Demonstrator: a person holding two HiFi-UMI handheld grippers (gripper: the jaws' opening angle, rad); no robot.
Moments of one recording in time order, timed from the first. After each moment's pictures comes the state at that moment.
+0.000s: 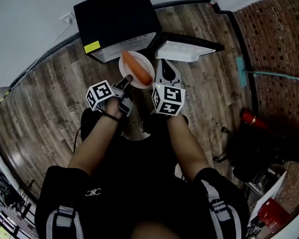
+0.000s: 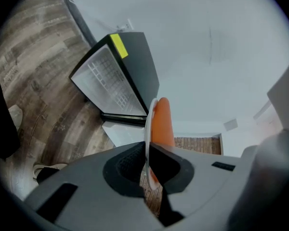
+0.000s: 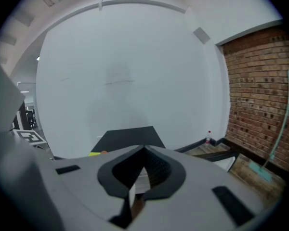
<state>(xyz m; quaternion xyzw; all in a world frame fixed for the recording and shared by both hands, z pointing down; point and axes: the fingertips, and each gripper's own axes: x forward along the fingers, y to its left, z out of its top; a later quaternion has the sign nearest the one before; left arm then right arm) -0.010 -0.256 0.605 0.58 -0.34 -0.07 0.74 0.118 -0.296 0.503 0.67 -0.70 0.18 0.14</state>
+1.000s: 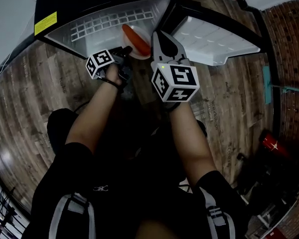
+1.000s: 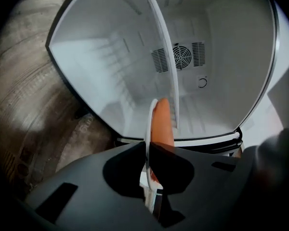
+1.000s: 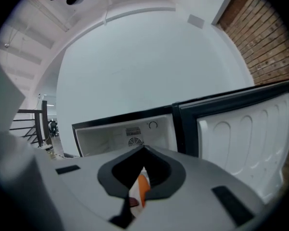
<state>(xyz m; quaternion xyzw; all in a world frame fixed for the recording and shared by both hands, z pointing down) 0.050 -0.397 0.981 0.60 -0.38 -0.11 0.70 0.132 -0.385 0.749 0.58 -0.80 0.14 0.04</state>
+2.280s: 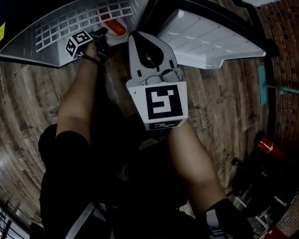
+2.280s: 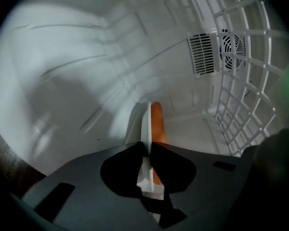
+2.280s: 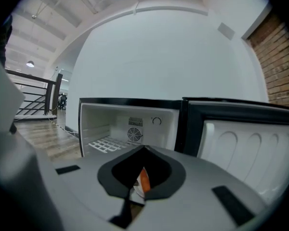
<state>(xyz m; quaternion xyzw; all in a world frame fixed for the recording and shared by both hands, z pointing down) 0.045 -0.537 1.095 0.60 -0.44 -0.12 0.66 0.134 -0.391 0.773 0.55 -0.83 0.03 0.14</state>
